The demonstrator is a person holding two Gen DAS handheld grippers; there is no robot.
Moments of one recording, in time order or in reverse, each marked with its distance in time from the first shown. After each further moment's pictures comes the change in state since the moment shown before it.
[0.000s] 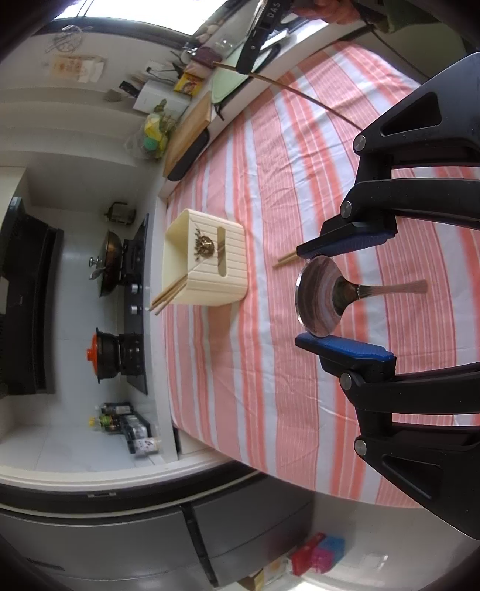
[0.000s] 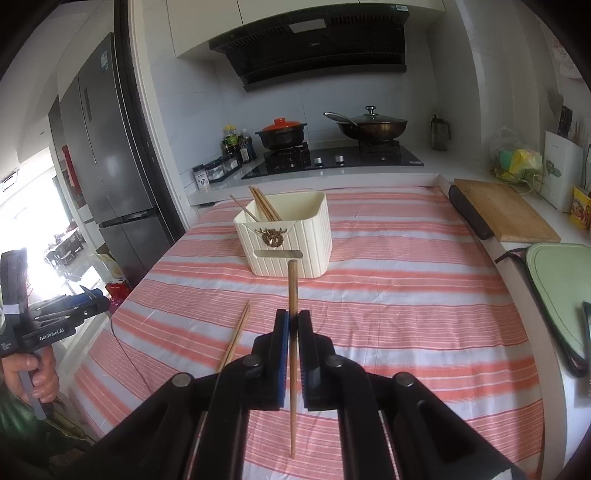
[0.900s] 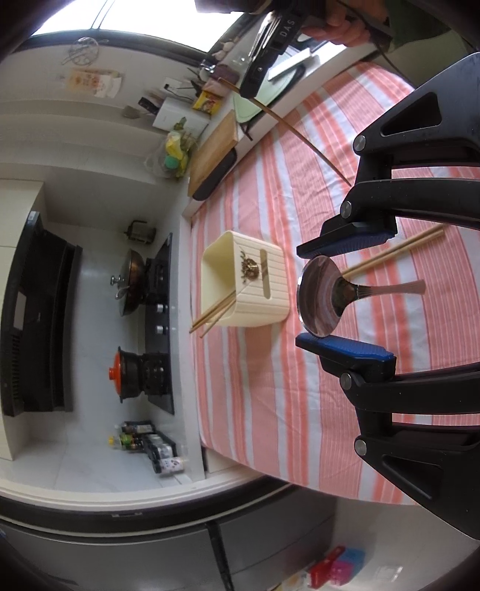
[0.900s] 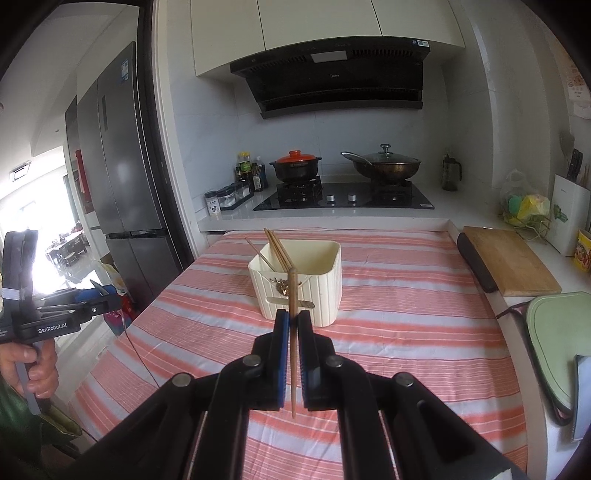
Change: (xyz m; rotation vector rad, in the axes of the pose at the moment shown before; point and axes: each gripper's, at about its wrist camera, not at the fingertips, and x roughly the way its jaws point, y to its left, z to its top) left arm -0.007 -0.007 0.056 0.011 -0.055 -0.075; right arm -0.007 0.022 0.046 -0.067 -0.094 0.014
